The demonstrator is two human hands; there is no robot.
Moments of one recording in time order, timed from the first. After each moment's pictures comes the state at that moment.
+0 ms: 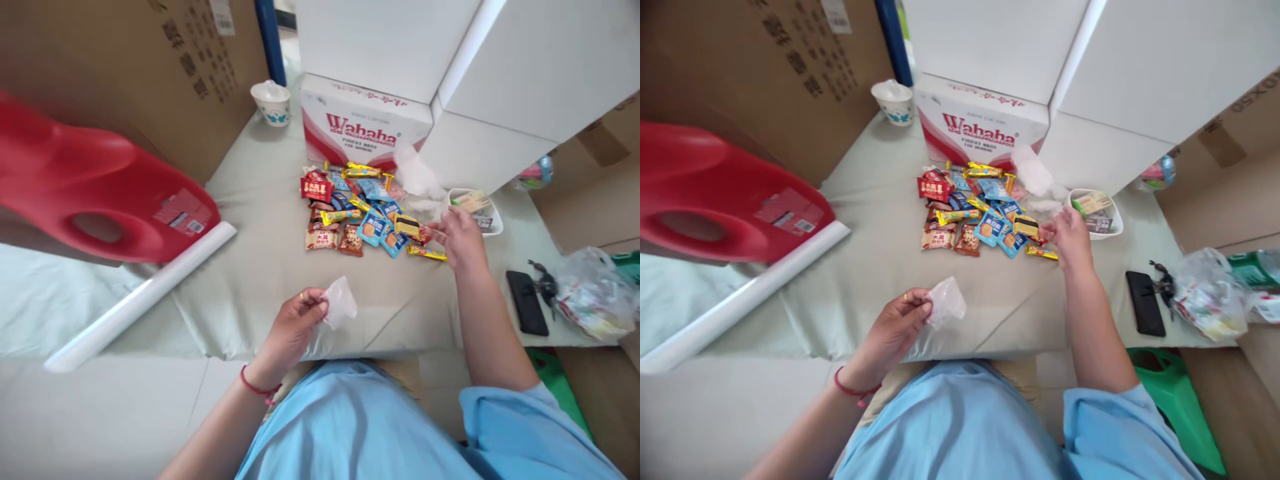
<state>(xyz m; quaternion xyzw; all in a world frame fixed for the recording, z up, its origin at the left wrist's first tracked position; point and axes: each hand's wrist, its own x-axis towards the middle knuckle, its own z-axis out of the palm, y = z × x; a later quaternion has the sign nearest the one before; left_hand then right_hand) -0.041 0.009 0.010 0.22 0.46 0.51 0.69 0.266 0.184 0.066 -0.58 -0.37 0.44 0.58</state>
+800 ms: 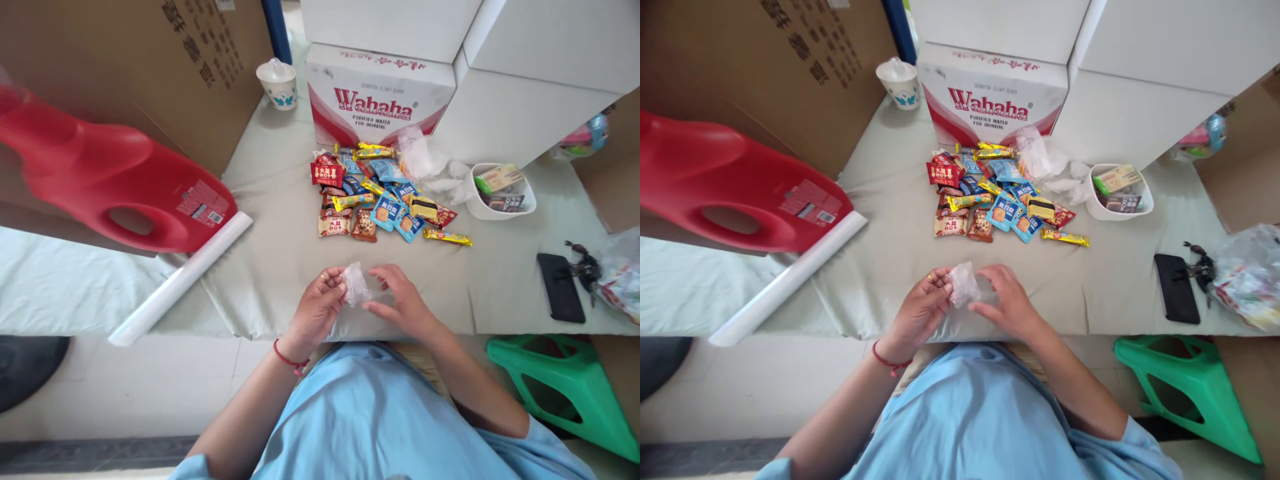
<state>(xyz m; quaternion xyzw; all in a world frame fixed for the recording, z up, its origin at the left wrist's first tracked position) -0.031 0.016 0.010 0.17 0.44 0.52 0.71 0.181 0.044 0.017 -0.45 -0.70 0.45 0.32</state>
